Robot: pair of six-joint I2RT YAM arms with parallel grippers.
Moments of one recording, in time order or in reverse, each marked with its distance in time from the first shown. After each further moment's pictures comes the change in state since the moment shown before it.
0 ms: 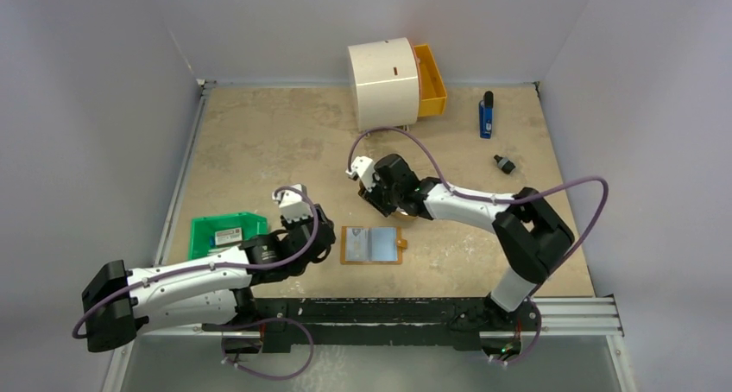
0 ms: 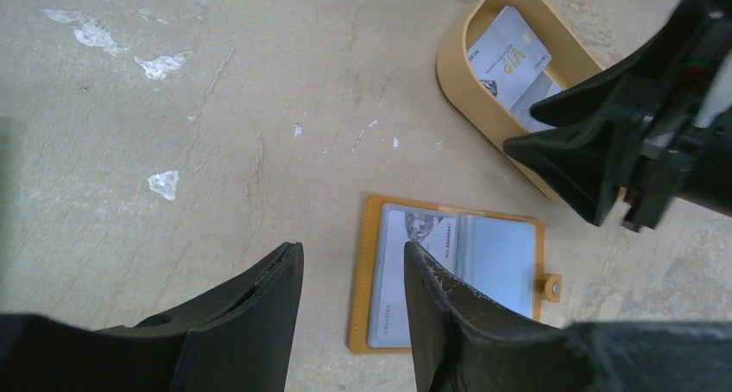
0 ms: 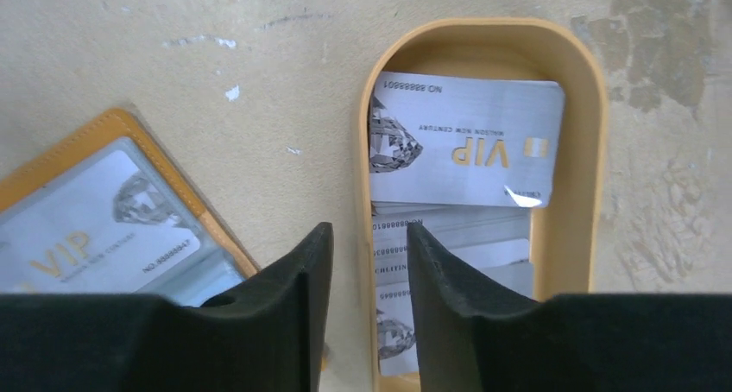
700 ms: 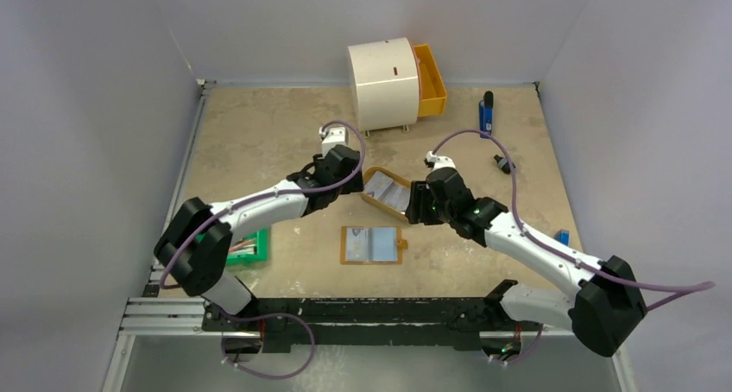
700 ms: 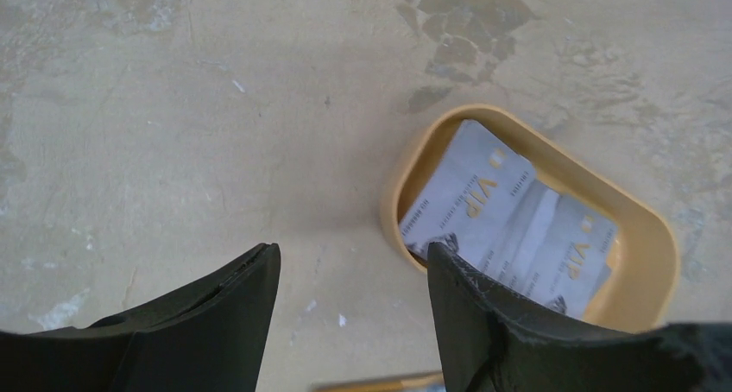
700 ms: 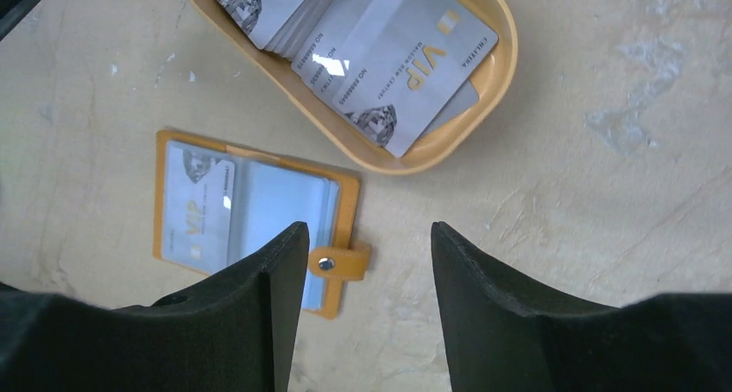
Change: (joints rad) left arm 0.350 0.576 0.431 0.217 0.336 0.455; right arm -0.109 -0.524 -0.240 -0.253 0.130 0.801
